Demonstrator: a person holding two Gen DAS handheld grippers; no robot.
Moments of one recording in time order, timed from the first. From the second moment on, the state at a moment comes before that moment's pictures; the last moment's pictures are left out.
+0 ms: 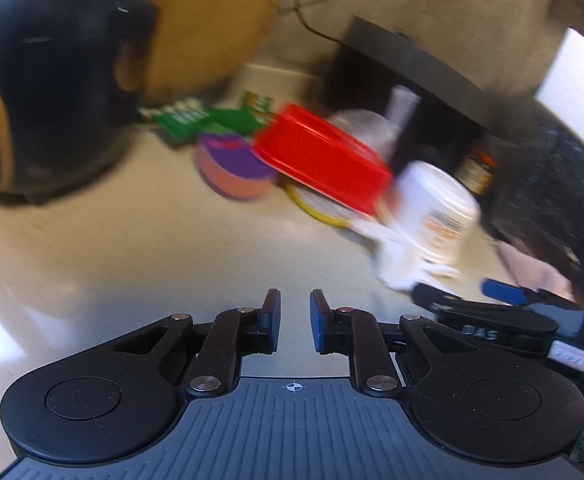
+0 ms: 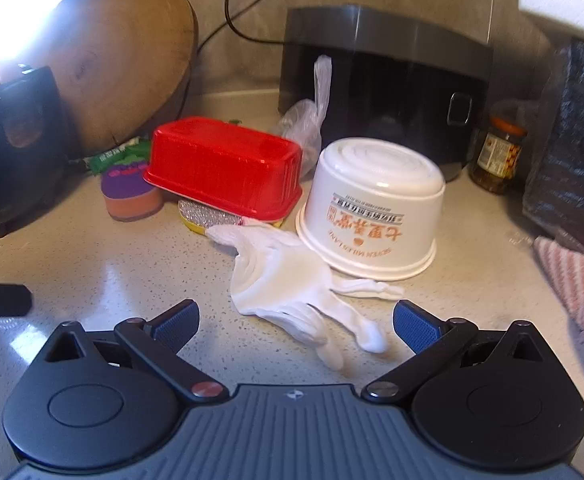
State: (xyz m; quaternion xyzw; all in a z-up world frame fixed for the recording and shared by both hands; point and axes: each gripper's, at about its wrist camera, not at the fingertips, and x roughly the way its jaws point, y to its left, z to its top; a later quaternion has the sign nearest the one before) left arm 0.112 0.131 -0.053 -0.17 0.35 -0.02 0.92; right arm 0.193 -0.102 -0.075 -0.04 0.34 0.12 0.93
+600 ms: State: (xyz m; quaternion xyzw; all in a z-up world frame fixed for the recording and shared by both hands) left arm 0.229 0.186 -0.017 -0.23 0.28 -0.06 0.93; right arm 0.345 -0.052 -0.008 0.02 0.32 0.12 0.94
